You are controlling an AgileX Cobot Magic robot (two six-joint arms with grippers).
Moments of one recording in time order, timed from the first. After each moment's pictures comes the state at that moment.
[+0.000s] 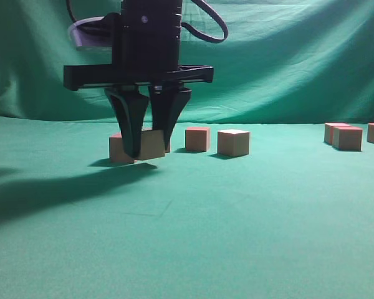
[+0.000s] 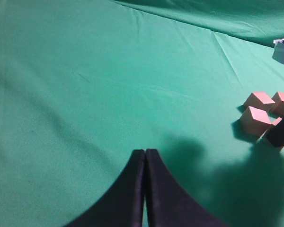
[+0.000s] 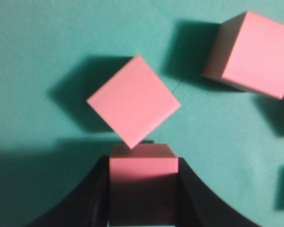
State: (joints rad) left arm -0.01 -0.01 0.02 -0.19 0.36 -0.08; right arm 0.80 2.19 -1.75 -0.10 1.03 0.12
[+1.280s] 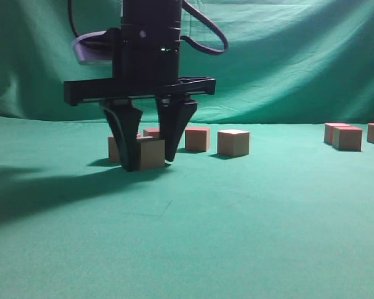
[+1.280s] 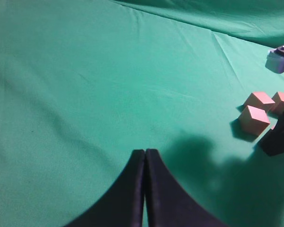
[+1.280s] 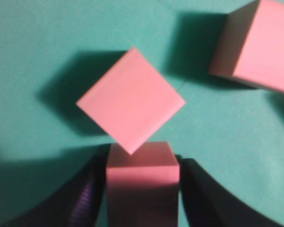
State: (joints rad) left arm -0.01 -0.01 0.02 -0.19 0.36 -0.08; right arm 0.80 2.22 -1.75 -0.10 1.03 0.16
